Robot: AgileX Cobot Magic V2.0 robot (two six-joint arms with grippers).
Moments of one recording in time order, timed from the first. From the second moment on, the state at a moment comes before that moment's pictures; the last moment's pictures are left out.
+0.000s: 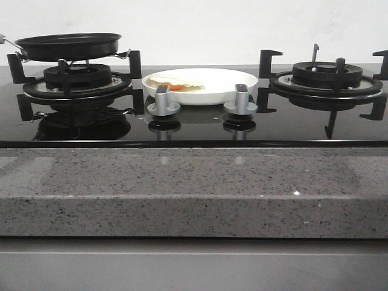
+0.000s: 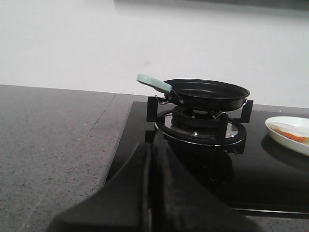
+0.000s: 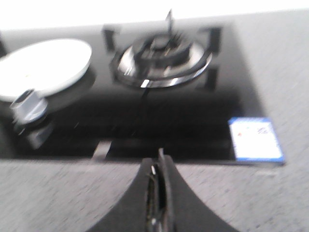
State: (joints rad) left arm -0.03 -0.01 0.01 -0.05 -0.02 -0.03; right arm 0.04 0.12 -0.23 0.04 0.36 0.10
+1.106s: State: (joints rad) left arm -0.03 -0.01 0.01 -0.05 -0.02 -0.03; right arm 0.04 -0.01 0.03 -0.11 0.06 0.10
